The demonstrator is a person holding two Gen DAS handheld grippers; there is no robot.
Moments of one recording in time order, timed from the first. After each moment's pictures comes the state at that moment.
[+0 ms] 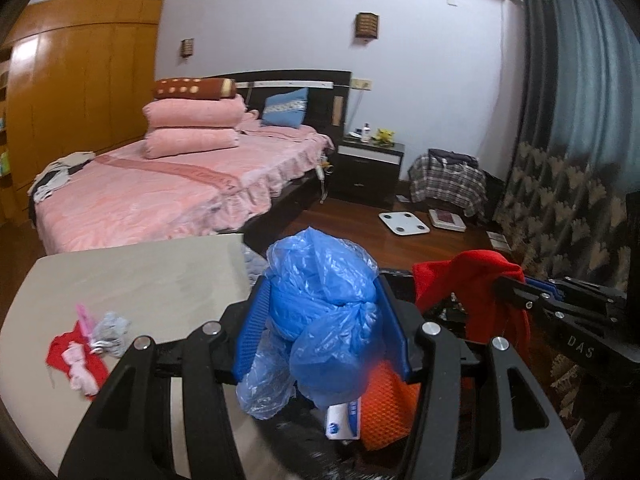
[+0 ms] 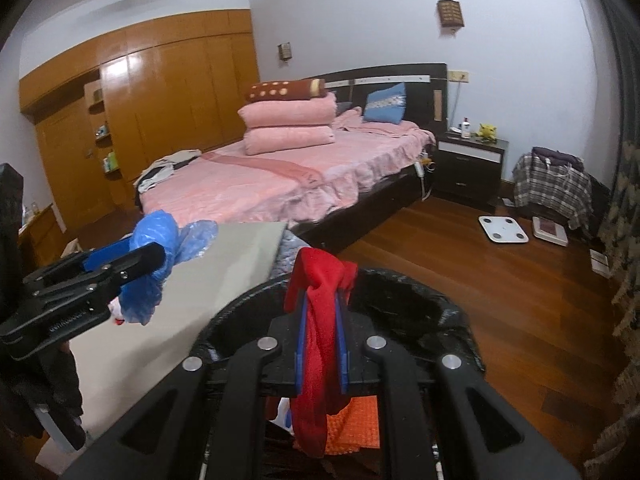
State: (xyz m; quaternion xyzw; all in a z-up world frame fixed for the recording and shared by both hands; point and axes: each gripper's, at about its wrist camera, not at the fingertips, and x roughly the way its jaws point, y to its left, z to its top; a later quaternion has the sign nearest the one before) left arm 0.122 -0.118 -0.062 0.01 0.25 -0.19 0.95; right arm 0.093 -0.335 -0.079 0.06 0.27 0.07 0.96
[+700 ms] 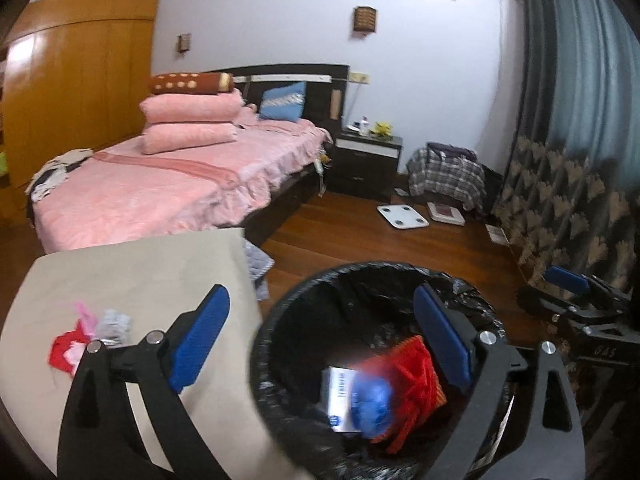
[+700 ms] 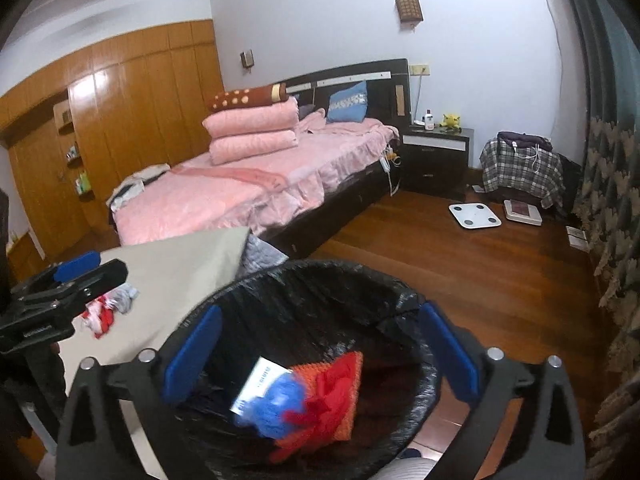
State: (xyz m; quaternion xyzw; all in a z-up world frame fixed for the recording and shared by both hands) left arm 0.123 -0.096 -0.056 0.01 0.26 -0.18 0.95; right arm 0.081 -0.357 -0.081 0.10 0.26 0.03 0.96
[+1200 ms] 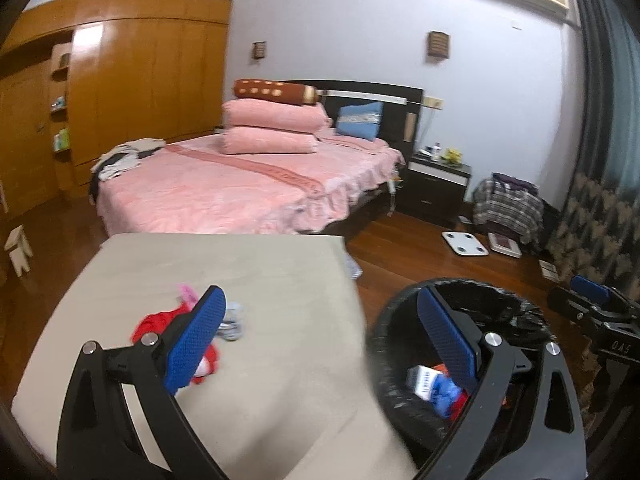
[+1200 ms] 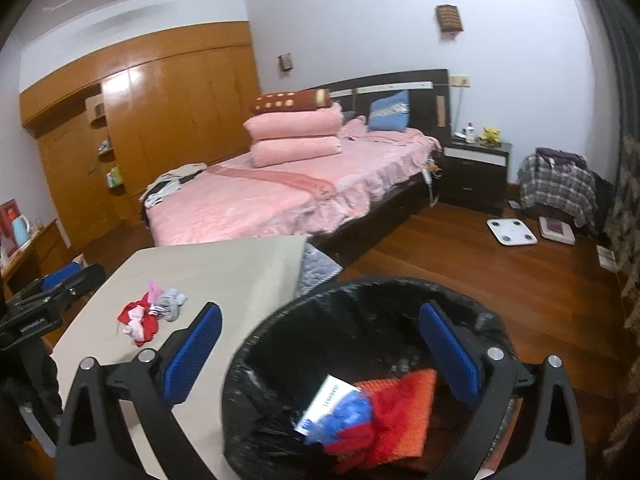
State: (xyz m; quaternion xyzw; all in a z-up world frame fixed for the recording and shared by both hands) left arm 0.099 0.017 -0.037 -0.03 0.24 -0.06 0.97; right arm 0.100 -0.275 -0.066 0.07 0.24 0.09 0.96
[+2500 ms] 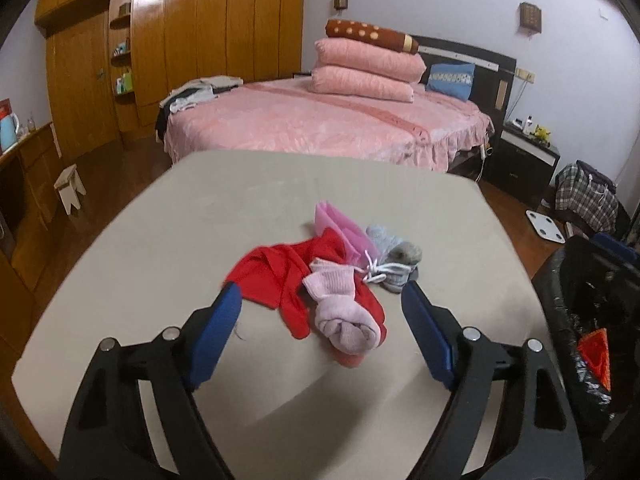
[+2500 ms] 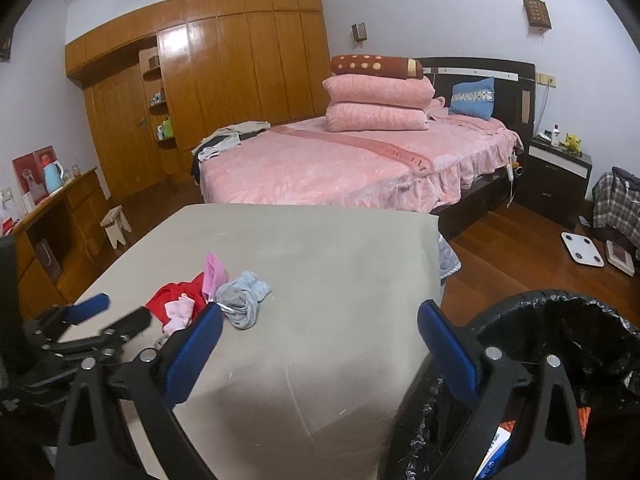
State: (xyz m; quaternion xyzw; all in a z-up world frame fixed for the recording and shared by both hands) left arm 0.153 0.147 -0.140 -0.05 0.33 0.07 0.94; right arm 0.195 -0.095 -0.123 0.03 0.28 0.18 0.94
